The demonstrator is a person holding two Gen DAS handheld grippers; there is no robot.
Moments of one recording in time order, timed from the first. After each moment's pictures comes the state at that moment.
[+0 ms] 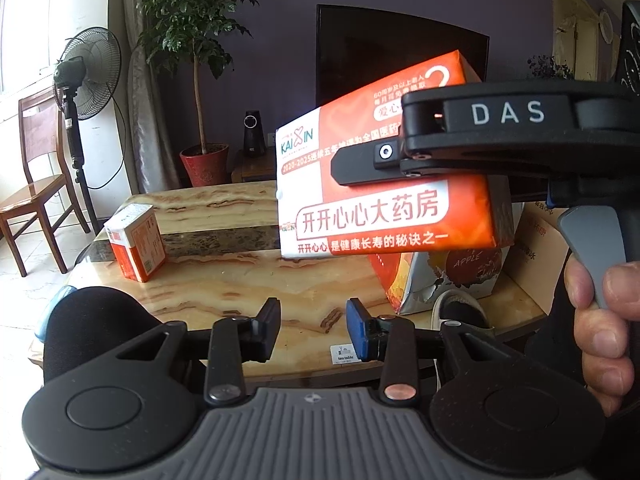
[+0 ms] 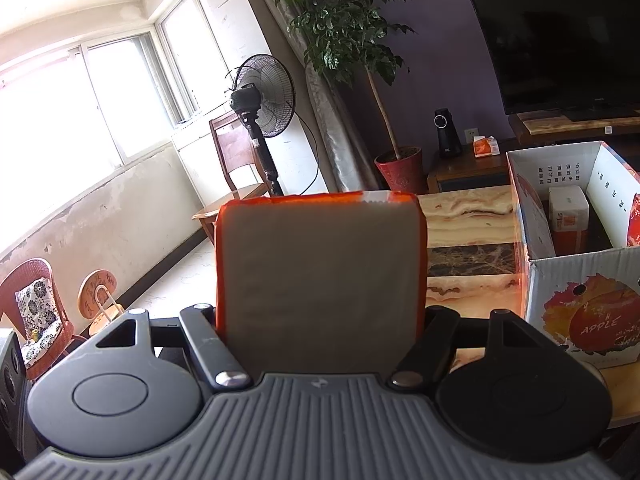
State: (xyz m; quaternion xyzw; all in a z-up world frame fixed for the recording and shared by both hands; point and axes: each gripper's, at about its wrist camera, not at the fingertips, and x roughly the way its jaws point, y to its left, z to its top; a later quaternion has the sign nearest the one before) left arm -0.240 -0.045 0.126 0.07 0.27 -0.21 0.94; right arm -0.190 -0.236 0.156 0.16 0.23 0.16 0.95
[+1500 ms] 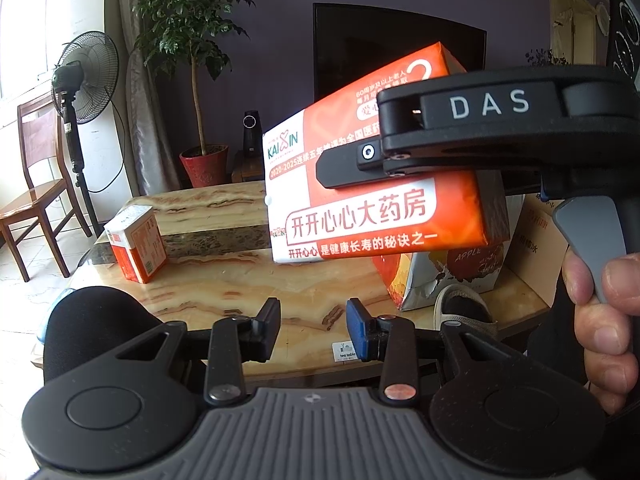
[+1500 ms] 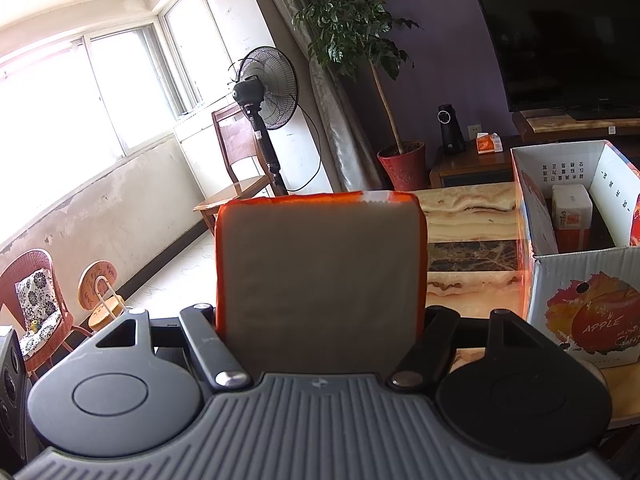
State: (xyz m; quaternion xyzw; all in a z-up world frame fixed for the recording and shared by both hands) left arm -0.241 -0.048 0.120 0.08 0.27 -0.21 0.94; right arm -0.189 -0.230 0.156 0.15 0.24 0.16 0.95
